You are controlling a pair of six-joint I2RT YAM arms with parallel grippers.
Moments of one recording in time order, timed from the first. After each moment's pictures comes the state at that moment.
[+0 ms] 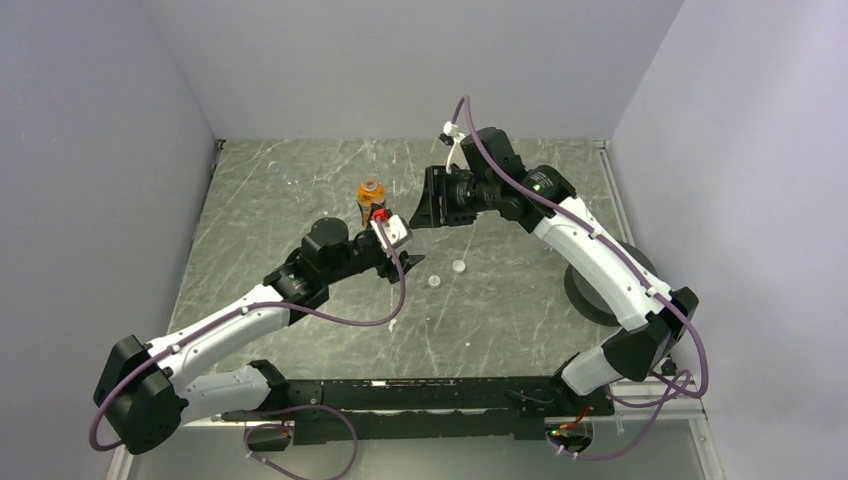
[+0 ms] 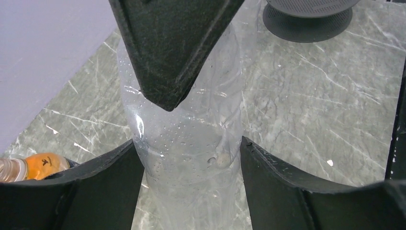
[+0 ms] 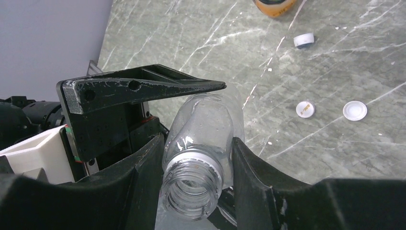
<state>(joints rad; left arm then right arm) -0.75 1.10 0.75 0.19 0.28 0.24 0.69 1.49 1.67 -0.87 -0.28 0.53</state>
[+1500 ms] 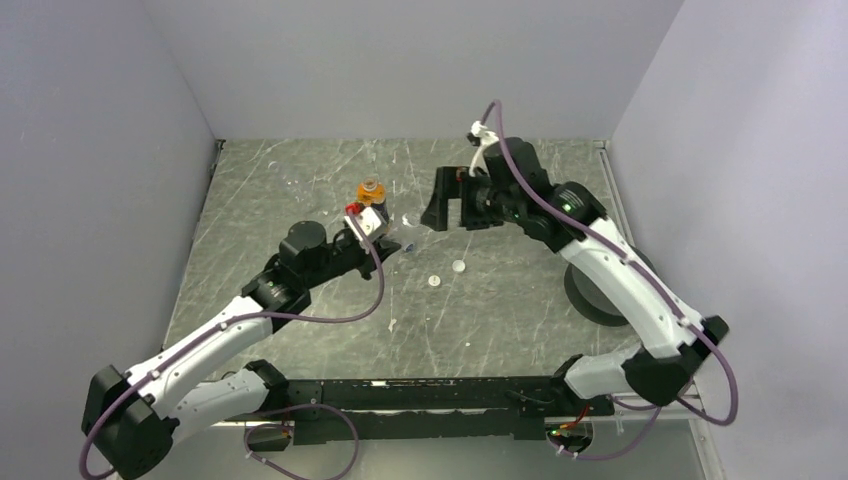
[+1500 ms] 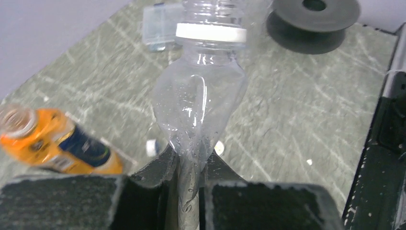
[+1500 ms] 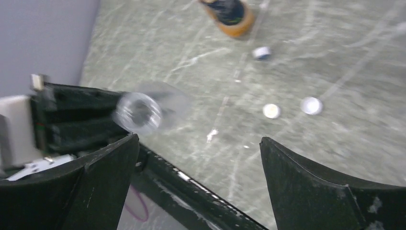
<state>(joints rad) -0.69 0.99 0.70 0.15 0.29 0.09 0.70 1.39 1.63 -0.87 -0.11 0.55</state>
